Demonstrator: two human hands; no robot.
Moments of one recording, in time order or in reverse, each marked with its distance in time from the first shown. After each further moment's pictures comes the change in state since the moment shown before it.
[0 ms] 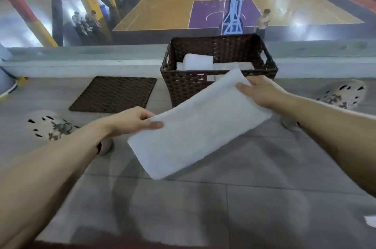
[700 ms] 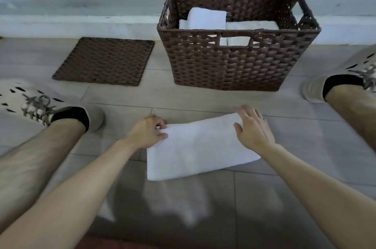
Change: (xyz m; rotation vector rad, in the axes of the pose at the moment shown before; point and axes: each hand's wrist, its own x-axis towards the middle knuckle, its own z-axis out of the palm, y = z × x) left_hand 0.108 -0.147 0.121 0.312 0.280 -0.074; right_hand 0.002 0.171 0.185 -0.501 -0.025 -0.061
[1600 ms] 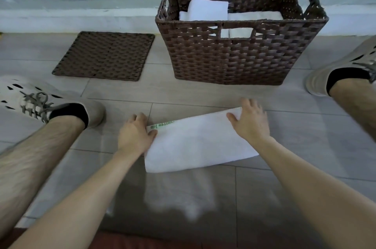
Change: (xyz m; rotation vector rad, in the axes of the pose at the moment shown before) left_hand -0.033 -0.004 0.012 0.141 0.290 -0.322; right_hand 0.015 -0.016 0.009 0.034 0.071 0.169
